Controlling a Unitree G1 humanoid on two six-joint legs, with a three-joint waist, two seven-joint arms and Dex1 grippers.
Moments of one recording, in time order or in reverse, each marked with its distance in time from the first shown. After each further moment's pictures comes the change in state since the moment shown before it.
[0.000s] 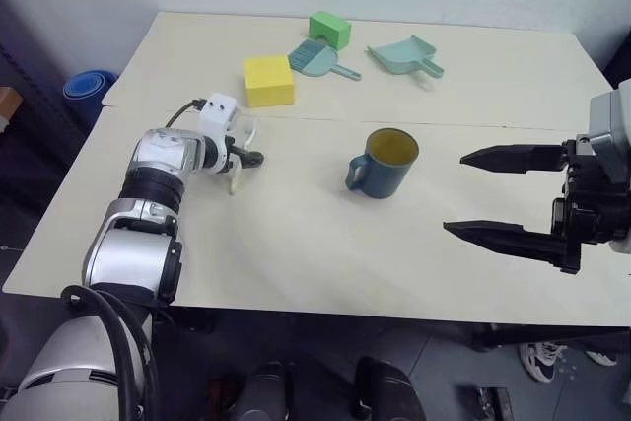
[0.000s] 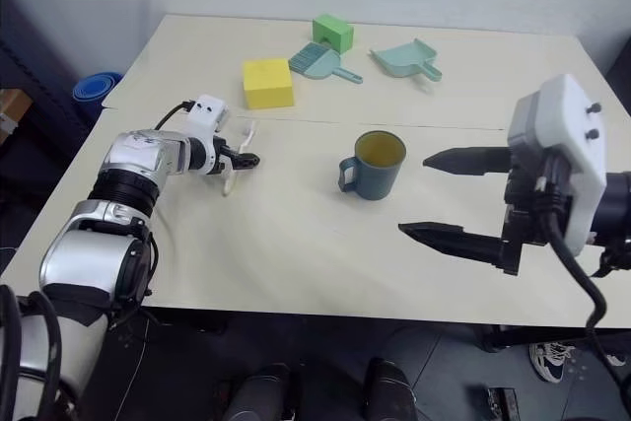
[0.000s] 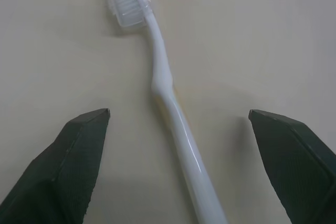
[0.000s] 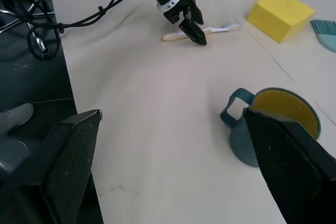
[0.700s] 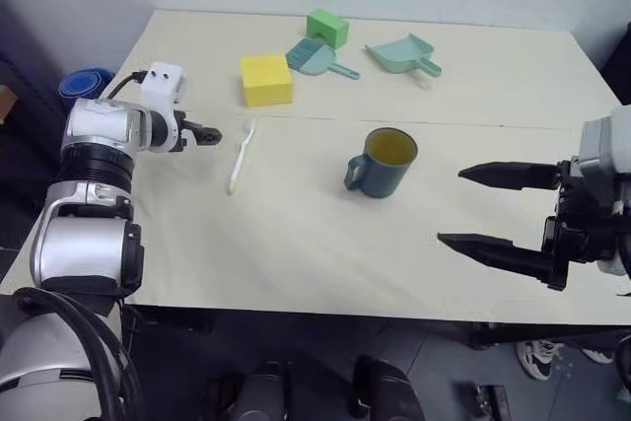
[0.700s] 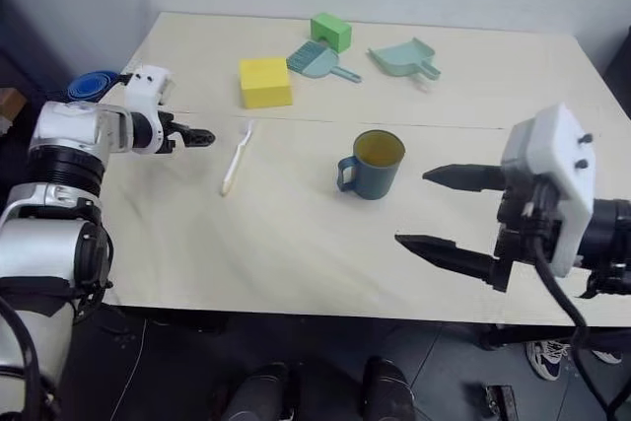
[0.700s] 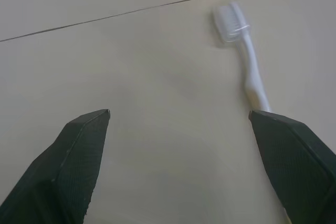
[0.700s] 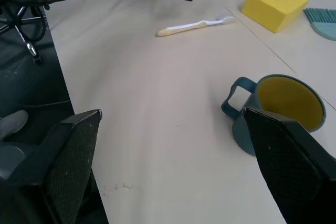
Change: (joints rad) left arm -0.087 0.157 0.085 -0.048 0.016 0.175 -0.015; right arm 0.149 0.047 -0.088 -0.082 0.034 -0.029 -0.082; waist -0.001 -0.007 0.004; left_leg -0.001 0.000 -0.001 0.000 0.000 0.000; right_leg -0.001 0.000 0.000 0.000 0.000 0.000
